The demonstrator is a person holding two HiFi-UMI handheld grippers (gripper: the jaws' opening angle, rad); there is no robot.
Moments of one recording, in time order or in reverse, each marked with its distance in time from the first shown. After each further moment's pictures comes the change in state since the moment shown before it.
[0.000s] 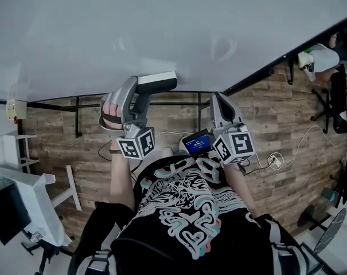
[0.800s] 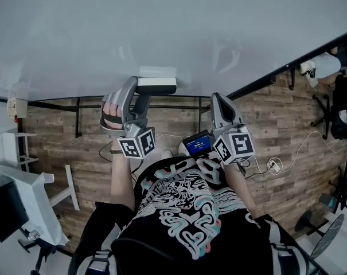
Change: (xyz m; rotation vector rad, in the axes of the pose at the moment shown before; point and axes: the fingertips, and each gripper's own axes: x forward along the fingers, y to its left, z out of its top) left arm 0.011 -0.001 -0.013 -0.016 0.046 0.008; right arm 0.015 -0.004 0.002 -0.004 0.004 0.022
